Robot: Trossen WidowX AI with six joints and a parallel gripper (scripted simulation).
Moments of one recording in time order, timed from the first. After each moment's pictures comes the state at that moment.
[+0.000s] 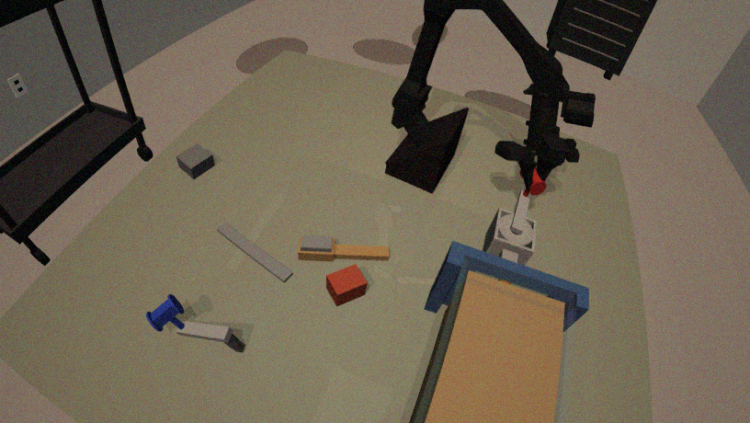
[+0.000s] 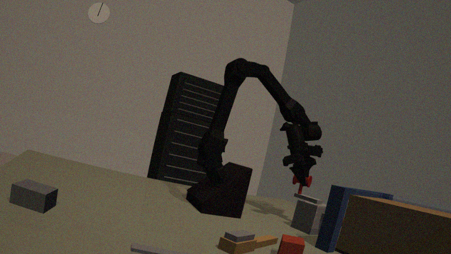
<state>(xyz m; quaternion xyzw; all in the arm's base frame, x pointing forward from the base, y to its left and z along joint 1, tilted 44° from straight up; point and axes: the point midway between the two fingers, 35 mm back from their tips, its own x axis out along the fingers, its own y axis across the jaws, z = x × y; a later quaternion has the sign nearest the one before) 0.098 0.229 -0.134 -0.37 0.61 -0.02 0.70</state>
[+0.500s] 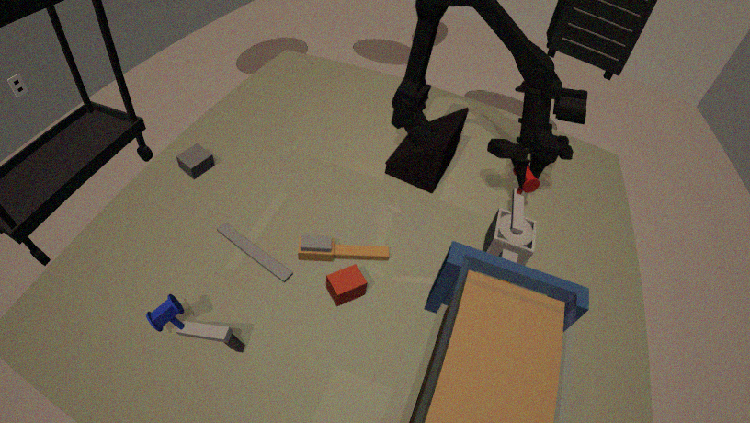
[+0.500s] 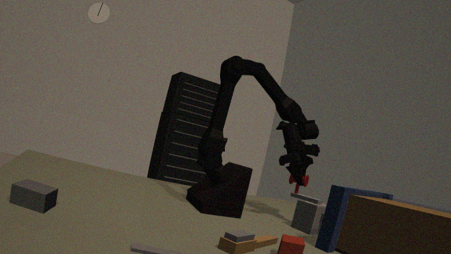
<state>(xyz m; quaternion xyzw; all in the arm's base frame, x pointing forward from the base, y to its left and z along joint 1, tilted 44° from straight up) 0.097 0.216 -0.123 -0.37 0.61 -0.02 0.70</state>
